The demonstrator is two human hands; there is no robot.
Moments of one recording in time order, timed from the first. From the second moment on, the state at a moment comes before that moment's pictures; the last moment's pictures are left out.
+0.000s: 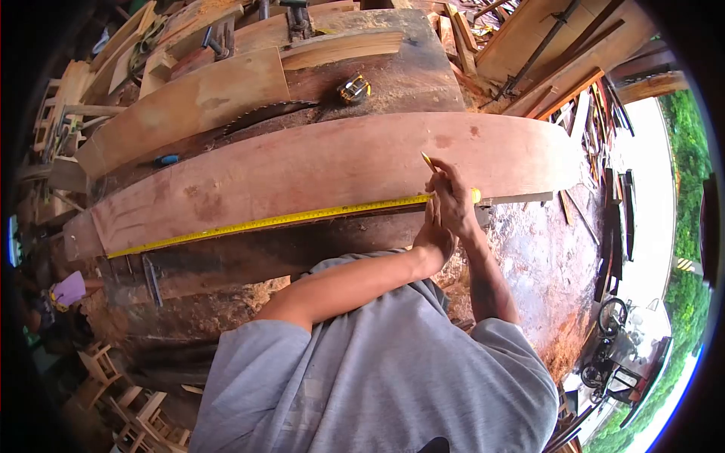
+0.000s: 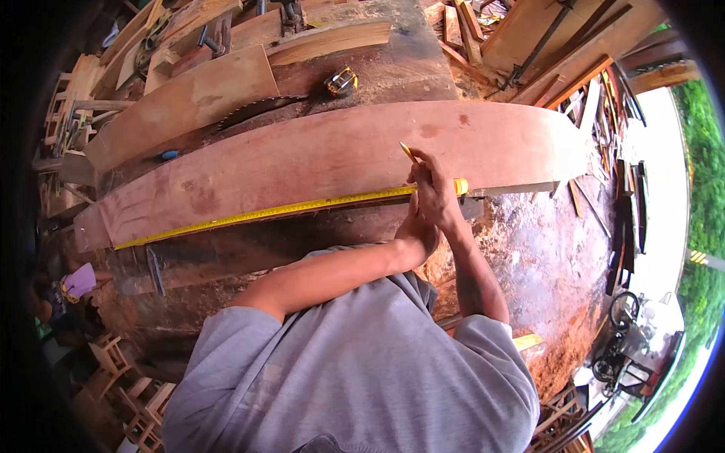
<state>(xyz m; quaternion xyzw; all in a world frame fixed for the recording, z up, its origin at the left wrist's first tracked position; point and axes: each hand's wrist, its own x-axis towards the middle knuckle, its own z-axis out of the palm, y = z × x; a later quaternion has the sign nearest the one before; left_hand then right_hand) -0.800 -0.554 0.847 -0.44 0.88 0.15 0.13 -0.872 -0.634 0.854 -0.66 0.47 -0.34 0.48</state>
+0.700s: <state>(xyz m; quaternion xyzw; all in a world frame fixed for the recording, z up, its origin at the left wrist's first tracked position) -0.693 -0.572 0.812 -0.46 0.73 0.27 -0.43 -0.946 -0.657 0.876 -0.62 0.50 -0.30 0.51</state>
